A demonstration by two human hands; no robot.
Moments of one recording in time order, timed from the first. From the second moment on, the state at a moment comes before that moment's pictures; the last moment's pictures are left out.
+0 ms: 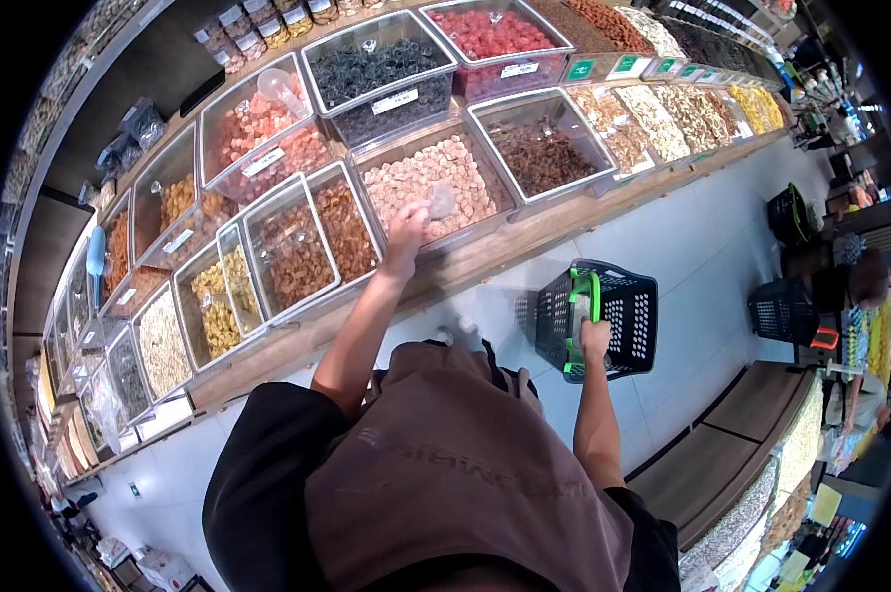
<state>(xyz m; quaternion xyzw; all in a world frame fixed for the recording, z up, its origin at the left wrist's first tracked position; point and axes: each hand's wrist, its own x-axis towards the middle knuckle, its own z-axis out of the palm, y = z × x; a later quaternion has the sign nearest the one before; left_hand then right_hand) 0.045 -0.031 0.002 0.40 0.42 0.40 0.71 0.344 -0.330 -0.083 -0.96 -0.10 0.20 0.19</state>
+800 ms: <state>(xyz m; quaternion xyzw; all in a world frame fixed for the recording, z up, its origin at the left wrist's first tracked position) 0.164 -0.215 -0.025 0.90 0.17 0.11 0.39 0.359 -0.352 -0.133 -0.88 -0.21 0.33 0.28</state>
